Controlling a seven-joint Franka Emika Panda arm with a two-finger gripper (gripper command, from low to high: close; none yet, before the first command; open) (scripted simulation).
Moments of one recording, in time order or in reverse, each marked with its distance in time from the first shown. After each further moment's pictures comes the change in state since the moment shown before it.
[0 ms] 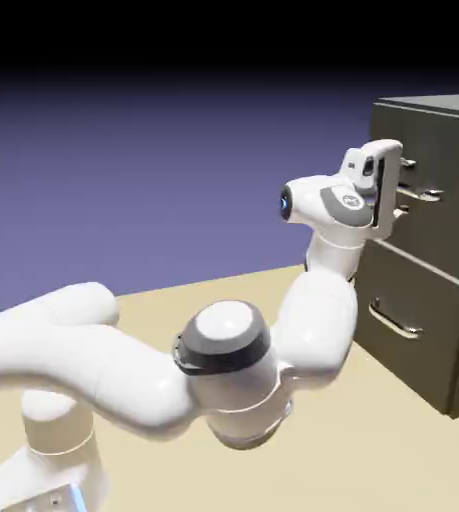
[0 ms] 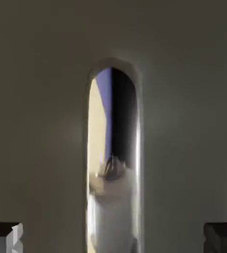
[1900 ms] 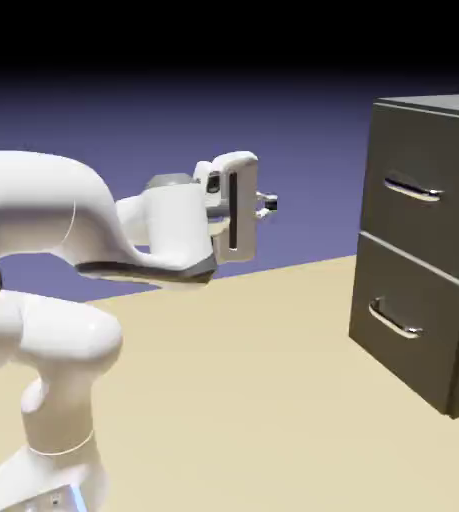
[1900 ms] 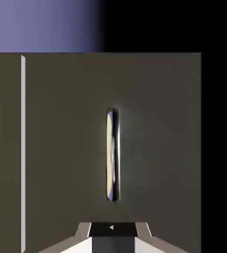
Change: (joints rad) arm -1.244 0.524 0.704 -0.909 0.395 0.206 0.750
